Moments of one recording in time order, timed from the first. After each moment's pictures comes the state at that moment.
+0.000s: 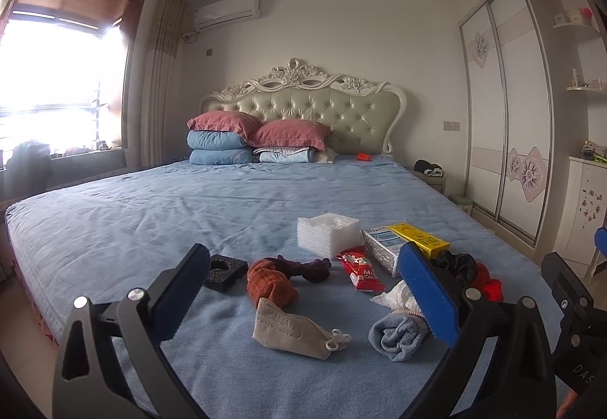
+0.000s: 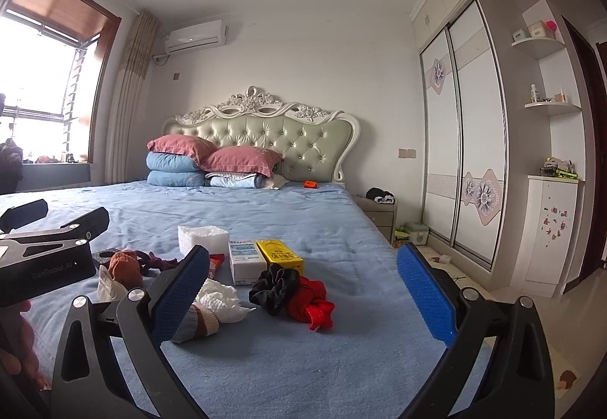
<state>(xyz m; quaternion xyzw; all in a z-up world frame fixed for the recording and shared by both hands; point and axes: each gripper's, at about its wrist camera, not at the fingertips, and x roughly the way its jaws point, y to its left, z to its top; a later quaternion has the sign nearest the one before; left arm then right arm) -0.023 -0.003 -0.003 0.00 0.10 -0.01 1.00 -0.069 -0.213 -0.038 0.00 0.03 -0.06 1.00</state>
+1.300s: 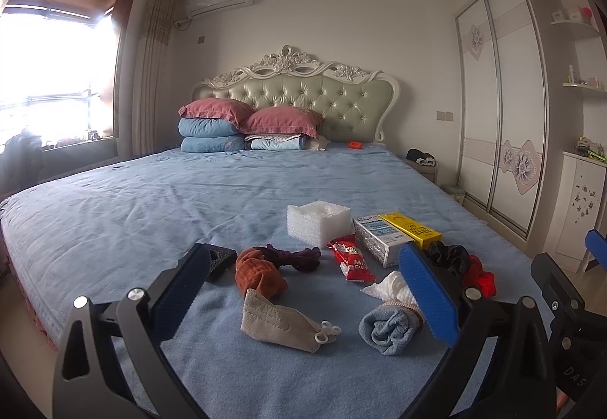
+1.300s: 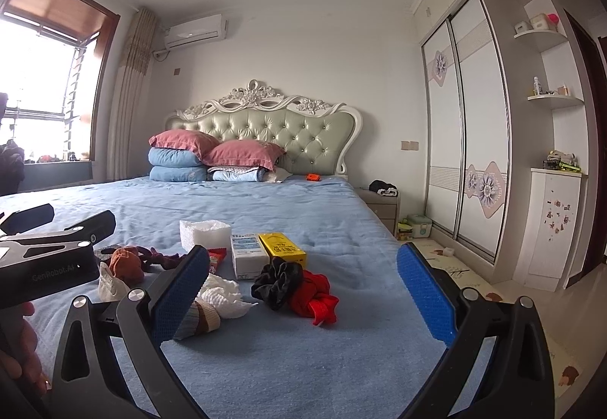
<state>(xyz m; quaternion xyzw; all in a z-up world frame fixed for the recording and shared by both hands) -0.019 -0.010 -0.003 0.00 0.12 -0.02 0.99 -0.062 -0.217 -0.040 0.01 0.04 -0.05 1.00</state>
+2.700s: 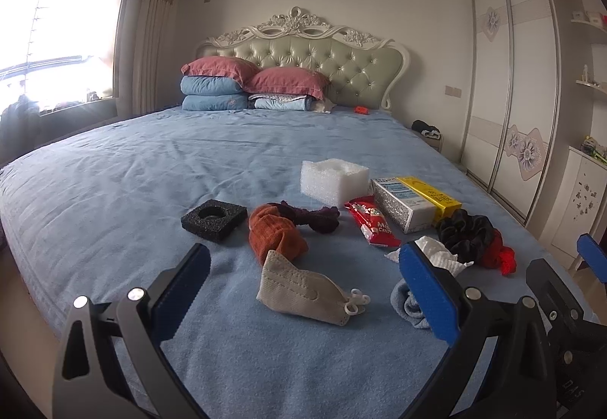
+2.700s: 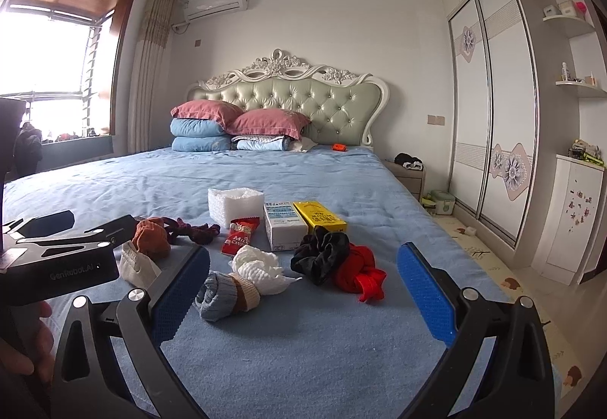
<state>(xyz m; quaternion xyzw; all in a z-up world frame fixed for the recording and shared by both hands) 0.006 0.018 -0.027 -0.03 0.20 -0.02 0.98 -0.043 -0.189 -0.048 0.01 0.11 0.00 0.99</state>
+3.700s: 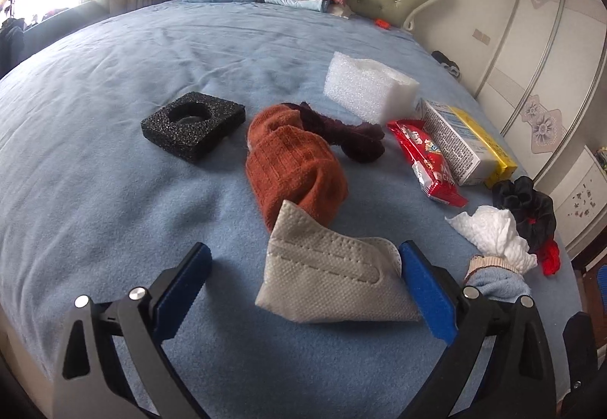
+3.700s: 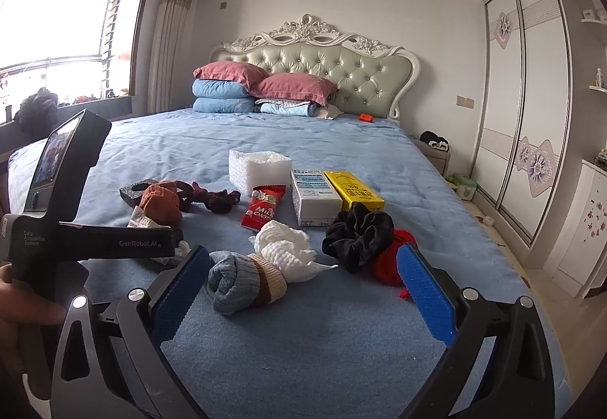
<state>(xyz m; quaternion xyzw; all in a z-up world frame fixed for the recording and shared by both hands) 0.101 0.047 -0.082 -0.10 0.39 -0.03 0.91 -0.003 -0.167 -0.057 -0.03 0.17 0.05 0.98</state>
